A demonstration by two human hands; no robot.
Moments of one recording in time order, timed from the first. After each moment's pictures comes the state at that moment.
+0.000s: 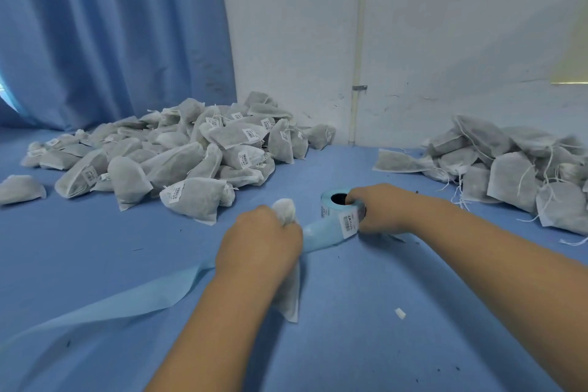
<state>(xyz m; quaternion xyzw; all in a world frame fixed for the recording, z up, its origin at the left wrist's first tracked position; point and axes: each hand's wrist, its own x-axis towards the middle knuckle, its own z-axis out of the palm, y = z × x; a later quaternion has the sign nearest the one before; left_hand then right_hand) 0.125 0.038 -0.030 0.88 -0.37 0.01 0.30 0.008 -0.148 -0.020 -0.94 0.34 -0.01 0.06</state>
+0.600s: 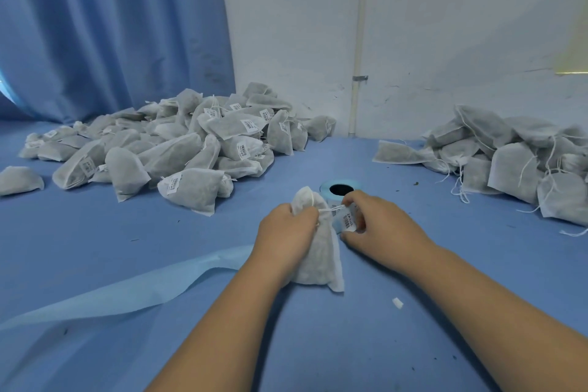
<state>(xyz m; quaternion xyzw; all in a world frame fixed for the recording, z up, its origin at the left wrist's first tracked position) 0.117 0.007 -0.056 0.76 -0.35 -0.19 0.51 -0.007 -0.112 -0.069 -0.91 0.33 -0.22 0.12</state>
